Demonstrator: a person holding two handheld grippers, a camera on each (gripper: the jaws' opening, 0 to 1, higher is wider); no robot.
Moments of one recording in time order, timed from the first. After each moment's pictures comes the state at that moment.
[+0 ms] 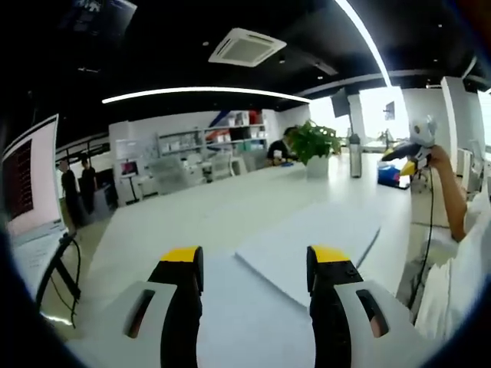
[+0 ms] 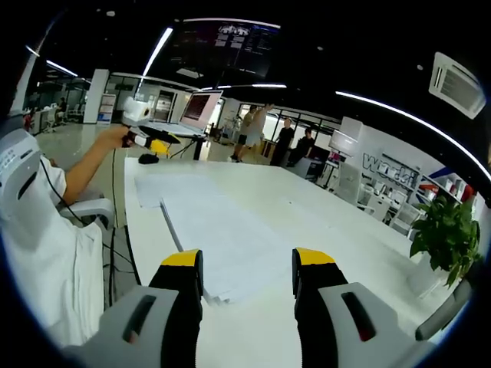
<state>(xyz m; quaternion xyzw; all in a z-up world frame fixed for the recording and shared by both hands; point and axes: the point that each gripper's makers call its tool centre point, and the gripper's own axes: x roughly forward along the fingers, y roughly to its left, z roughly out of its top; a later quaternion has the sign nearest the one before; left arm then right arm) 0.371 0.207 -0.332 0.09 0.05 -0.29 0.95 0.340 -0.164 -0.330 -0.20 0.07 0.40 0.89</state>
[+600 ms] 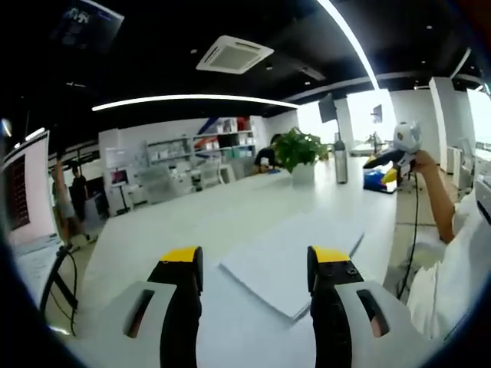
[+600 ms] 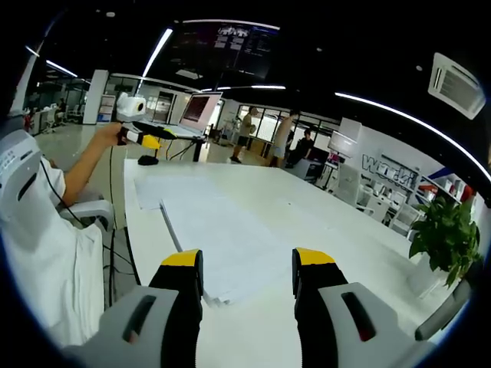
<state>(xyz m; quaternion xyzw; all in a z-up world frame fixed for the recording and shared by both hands) 0.348 0.190 -0.314 0.09 0.04 -0.32 0.94 0.337 -0.164 -0.328 -0.19 0.07 0.40 0.89</state>
